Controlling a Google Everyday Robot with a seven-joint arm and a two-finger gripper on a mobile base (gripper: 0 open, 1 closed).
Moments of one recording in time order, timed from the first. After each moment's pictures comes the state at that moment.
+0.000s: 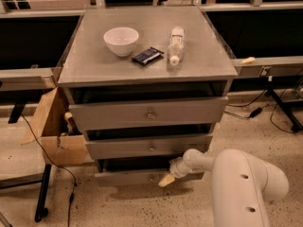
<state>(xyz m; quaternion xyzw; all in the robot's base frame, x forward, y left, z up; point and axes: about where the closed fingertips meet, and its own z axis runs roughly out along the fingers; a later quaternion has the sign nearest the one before) 0.661 -0.096 0.200 -0.50 0.82 0.15 0.23</state>
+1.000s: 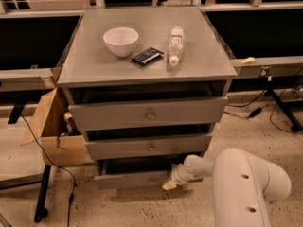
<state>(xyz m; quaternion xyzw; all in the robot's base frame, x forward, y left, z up) 0.614 -0.101 0.177 -0.53 0.81 0.15 0.20</state>
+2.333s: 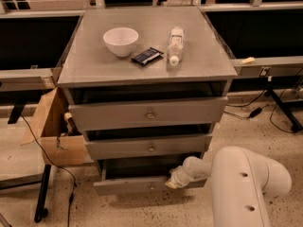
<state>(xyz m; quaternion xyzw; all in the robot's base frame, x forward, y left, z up) 0.601 -0.107 0.180 -0.54 0.81 0.14 0.19</state>
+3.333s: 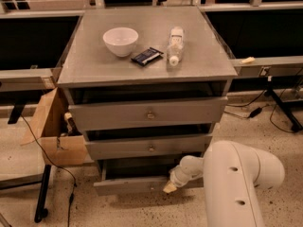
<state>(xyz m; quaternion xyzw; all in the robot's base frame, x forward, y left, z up) 0.606 -0.109 0.182 -0.56 0.80 0.11 0.17</state>
